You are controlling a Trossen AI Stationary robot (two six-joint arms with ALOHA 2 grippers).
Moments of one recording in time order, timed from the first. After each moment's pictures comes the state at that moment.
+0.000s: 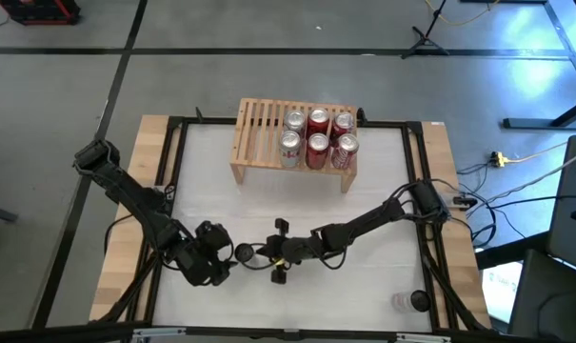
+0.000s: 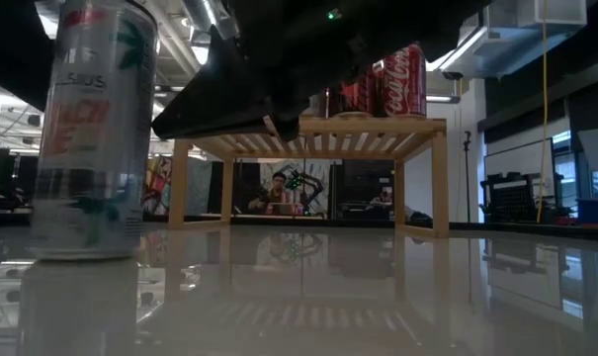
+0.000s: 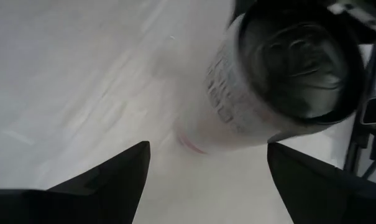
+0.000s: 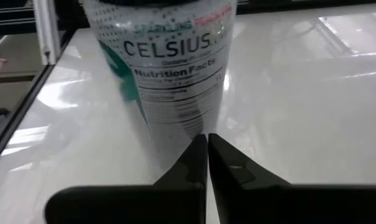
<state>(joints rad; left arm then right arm) -0.73 1.37 0.89 -0.61 -0.49 -1.22 0.34 2.11 1.35 0.27 0.27 0.25</state>
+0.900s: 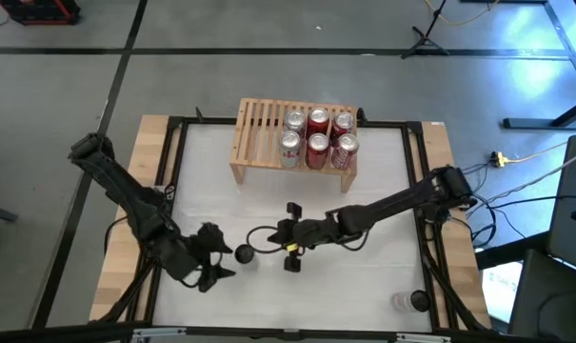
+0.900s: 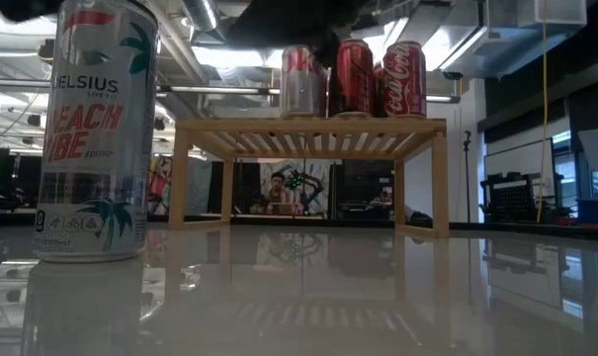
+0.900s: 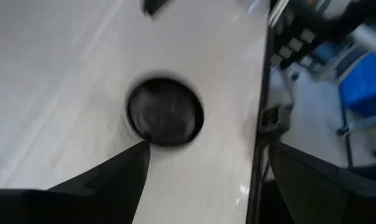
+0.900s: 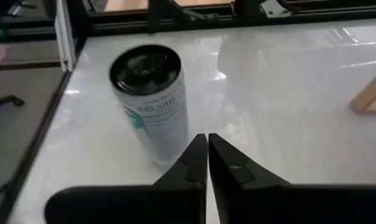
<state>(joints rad) -0.76 1.24 0.94 -0.50 -0.47 -1.06 0.32 1.85 1.35 -0.06 0.22 0.23</state>
